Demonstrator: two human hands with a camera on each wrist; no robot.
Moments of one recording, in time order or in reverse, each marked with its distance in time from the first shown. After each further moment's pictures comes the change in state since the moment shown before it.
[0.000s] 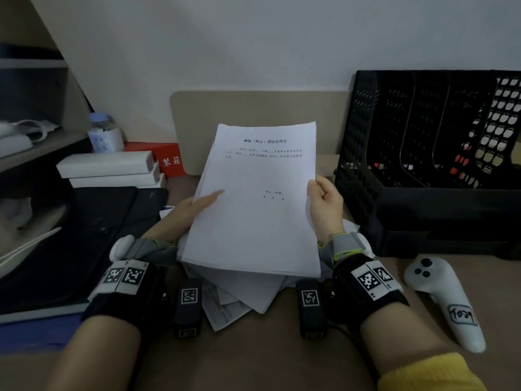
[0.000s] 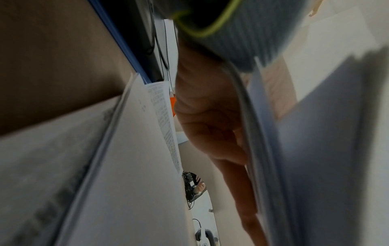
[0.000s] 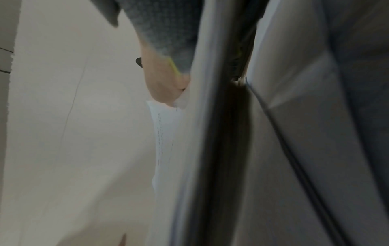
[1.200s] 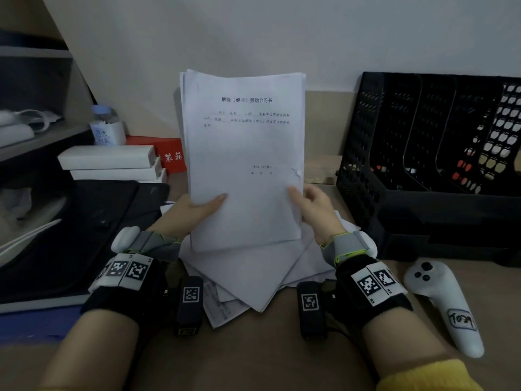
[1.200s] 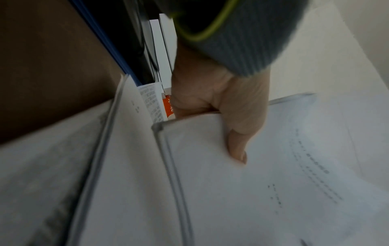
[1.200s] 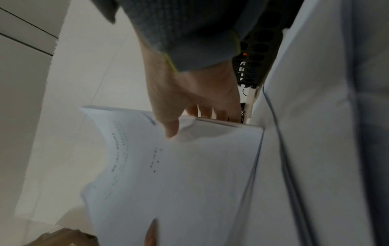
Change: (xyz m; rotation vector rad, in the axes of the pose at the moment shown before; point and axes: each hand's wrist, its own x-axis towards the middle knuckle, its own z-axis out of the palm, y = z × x) left_hand 0.006 -0.014 0.003 0.009 0.074 0.106; right_hand -0.003 -0.007 0.003 -0.131 -0.237 0.258
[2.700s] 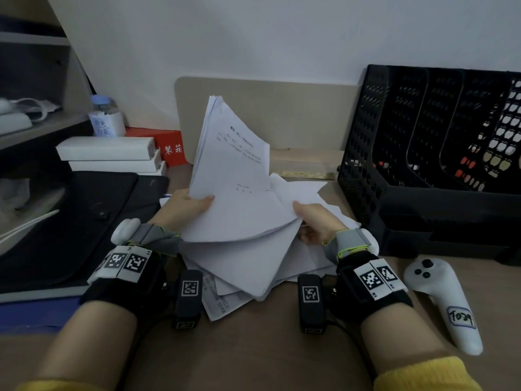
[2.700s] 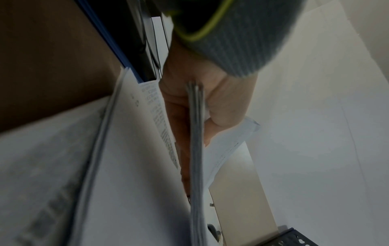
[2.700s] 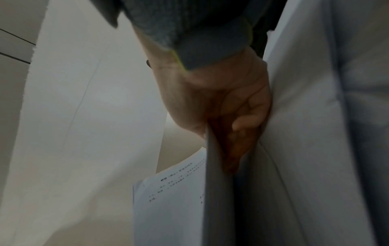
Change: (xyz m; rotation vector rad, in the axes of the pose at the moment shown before) left_hand 0.007 -0.004 -0.008 0.243 0.149 -0.161; right_hand -0.006 0.000 -0.005 -0.233 -0.115 0.471
